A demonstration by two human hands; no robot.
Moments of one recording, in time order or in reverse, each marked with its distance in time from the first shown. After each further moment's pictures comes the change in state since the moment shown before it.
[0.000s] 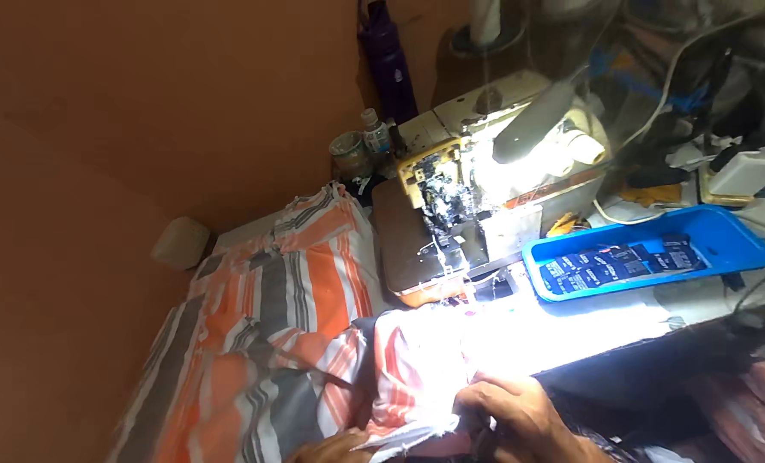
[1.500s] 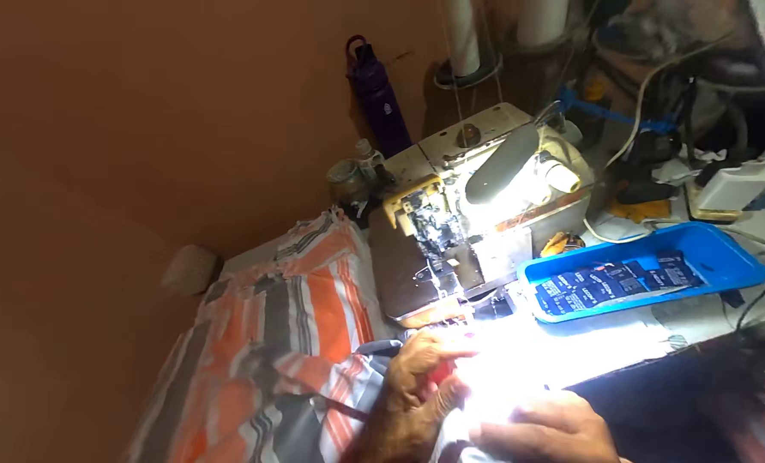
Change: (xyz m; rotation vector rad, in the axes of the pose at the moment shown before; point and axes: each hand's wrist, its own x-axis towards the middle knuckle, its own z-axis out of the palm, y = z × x) left_hand 0.098 -0.005 0.087 -0.847 -0.317 0.064; right_hand 0.015 -0.012 -0.030 -0.030 0.153 -0.108
